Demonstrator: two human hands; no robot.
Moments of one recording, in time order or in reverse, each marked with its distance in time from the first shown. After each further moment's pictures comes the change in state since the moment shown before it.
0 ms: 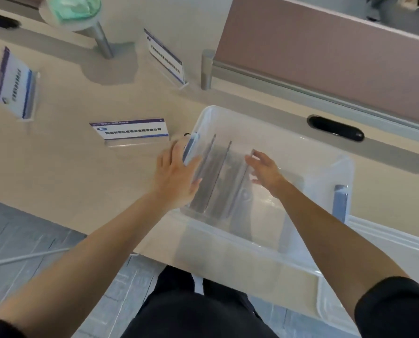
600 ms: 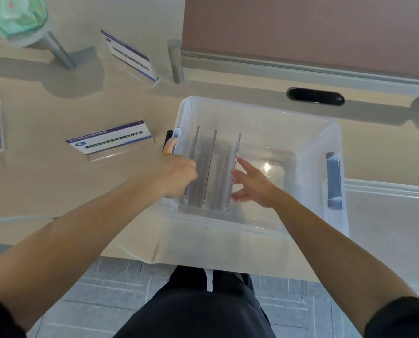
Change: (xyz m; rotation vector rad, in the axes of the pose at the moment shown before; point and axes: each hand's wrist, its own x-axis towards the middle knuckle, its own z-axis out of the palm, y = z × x) left_hand 0.039 -0.013 0.001 0.363 -0.503 0.496; right_hand -0.066 0.029 0.028 0.096 -0.115 0.117
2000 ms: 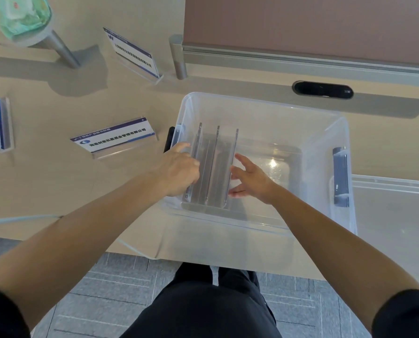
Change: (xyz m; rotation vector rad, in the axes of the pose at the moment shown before) left_hand -0.003 0.004 -0.006 0.035 0.080 0.099; right_hand 0.007 -0.002 0.008 -0.024 -0.046 -0.020
